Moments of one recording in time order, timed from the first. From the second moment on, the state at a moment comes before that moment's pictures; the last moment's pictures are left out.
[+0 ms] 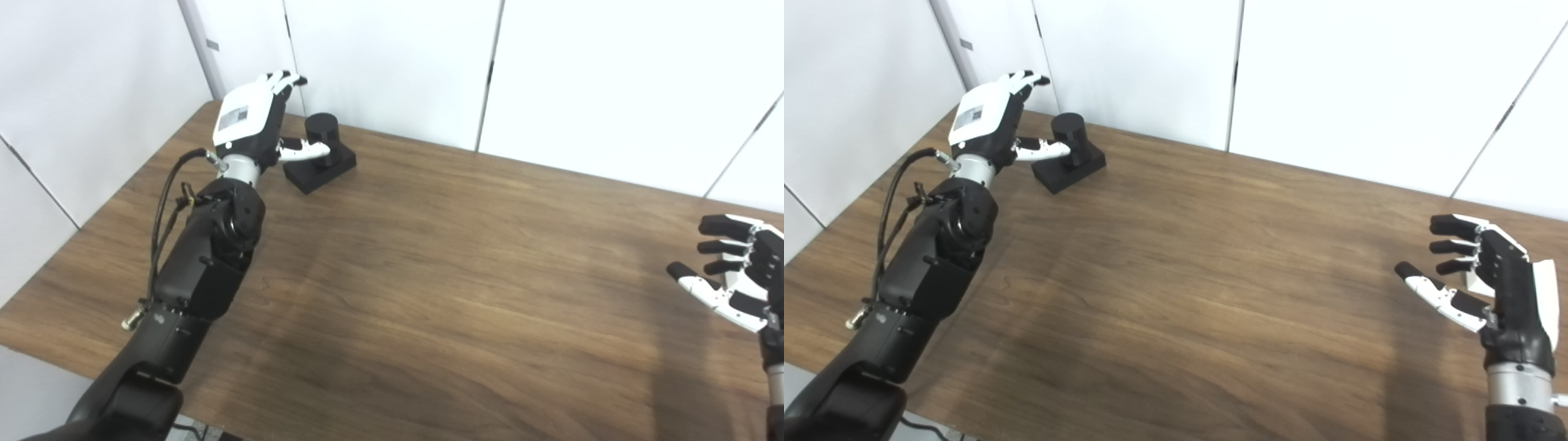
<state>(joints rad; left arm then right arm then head) -0.37 0.49 -0.03 0.03 0.77 0.37 -0.05 -0.09 -0.21 -0.07 -0.30 -0.26 0.15 -0.02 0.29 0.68</state>
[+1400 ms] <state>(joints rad) -0.49 0.53 -0.14 0.32 0.87 0.47 -0.17 -0.09 -0.21 -0.07 -0.31 -0.26 0.15 -0.02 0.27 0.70</state>
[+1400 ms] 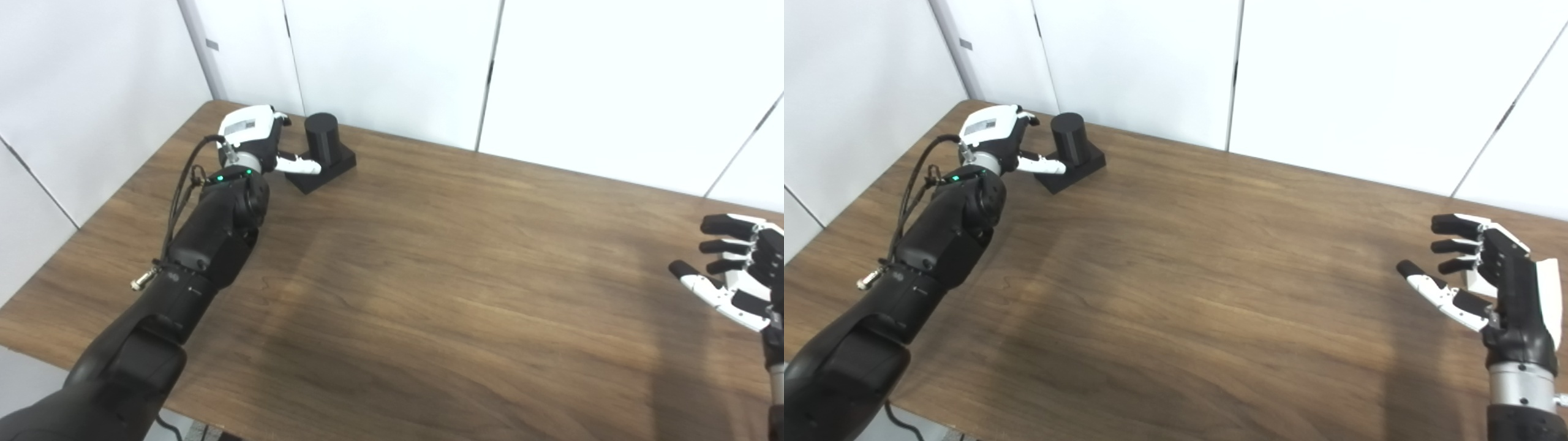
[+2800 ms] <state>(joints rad) -0.54 0.51 -0.31 0.48 0.83 0.45 -0.09 -0.09 -0.21 -0.08 -0.31 -0.28 0.15 -0.03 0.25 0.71</state>
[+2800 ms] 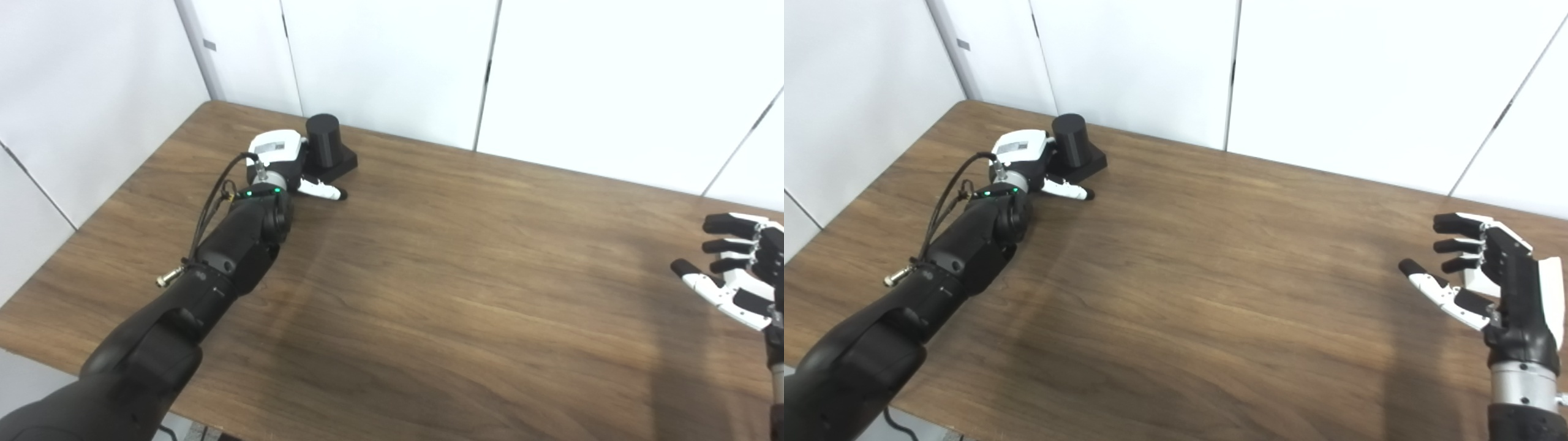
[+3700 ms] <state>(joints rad) -0.50 0.52 -0.29 0.41 0.79 0.44 -0.10 -0.09 -0.22 -0.08 -0.32 -0.28 0.15 -0.02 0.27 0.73</state>
